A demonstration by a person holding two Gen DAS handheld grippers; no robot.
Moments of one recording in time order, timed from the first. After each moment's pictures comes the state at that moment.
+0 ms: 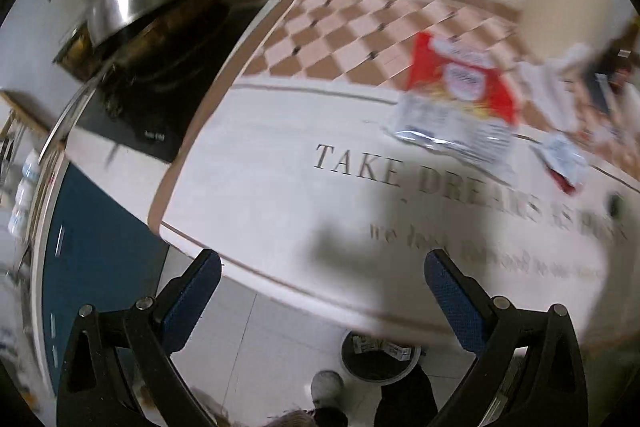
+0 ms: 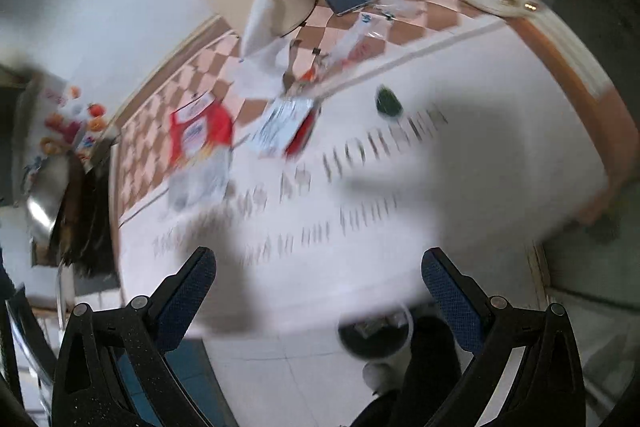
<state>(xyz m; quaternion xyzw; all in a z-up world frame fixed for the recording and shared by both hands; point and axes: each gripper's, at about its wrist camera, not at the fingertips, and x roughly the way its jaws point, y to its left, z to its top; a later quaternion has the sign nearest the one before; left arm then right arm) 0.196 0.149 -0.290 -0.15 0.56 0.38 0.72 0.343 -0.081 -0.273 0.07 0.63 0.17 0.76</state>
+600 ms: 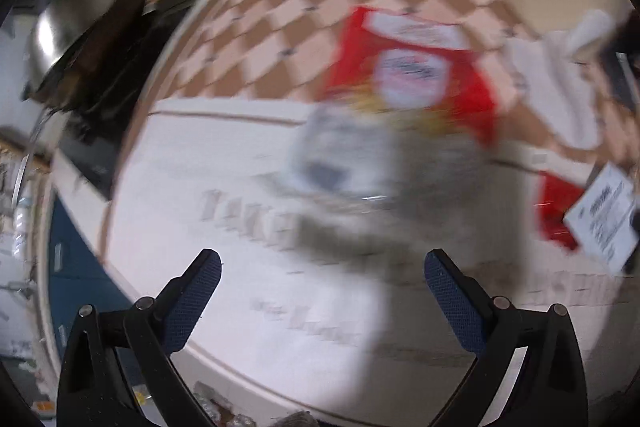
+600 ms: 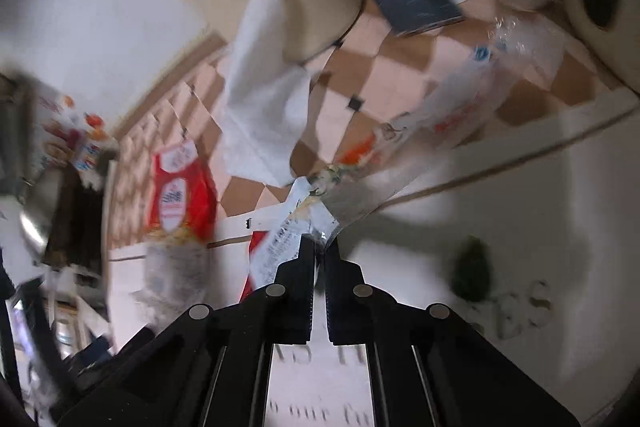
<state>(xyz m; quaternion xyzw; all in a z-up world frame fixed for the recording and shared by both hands) 0.323 0.122 -0.333 -0.14 0.60 0.35 0.71 0.466 -0.039 -0.356 0.08 0.60 0.26 0.75</state>
